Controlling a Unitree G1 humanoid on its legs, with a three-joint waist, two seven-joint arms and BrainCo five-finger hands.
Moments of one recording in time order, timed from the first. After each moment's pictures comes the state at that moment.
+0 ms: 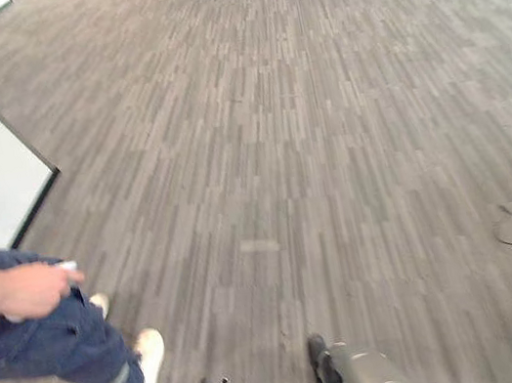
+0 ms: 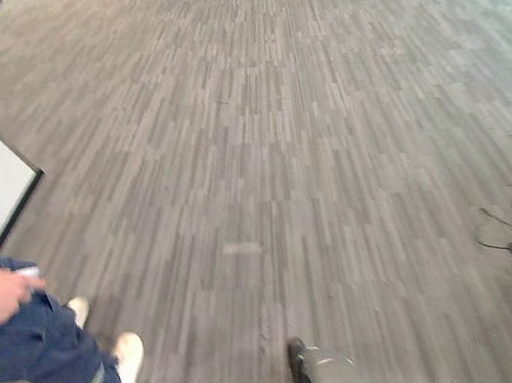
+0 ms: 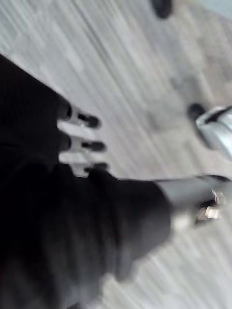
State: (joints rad) left arm 0.09 -0.09 0.39 0.98 -0.24 -0.08 0.07; right arm 0.25 -0.03 -0.45 0.97 0.24 -0.04 -0.06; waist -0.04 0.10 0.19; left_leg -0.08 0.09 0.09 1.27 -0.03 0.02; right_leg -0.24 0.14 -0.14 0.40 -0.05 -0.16
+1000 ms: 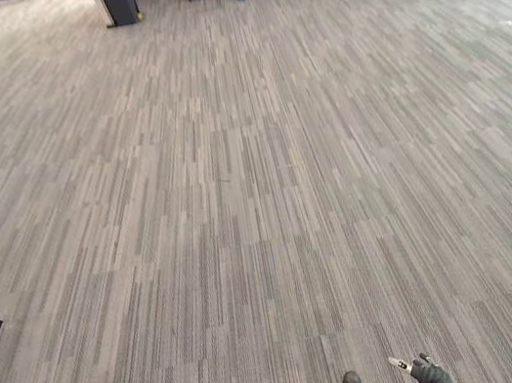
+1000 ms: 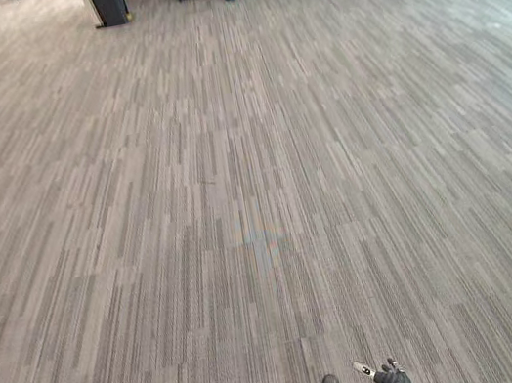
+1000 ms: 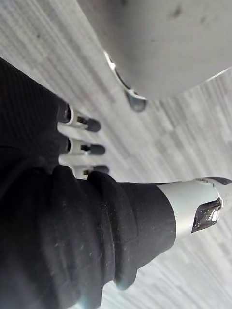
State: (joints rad) left arm 0.16 -0.05 0.39 0.98 -0.33 -0.12 0.10; right arm 0.11 0.02 -0.39 1.03 0.18 -0.07 -0.04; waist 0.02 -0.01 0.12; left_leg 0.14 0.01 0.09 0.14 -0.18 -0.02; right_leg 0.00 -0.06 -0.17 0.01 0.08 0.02
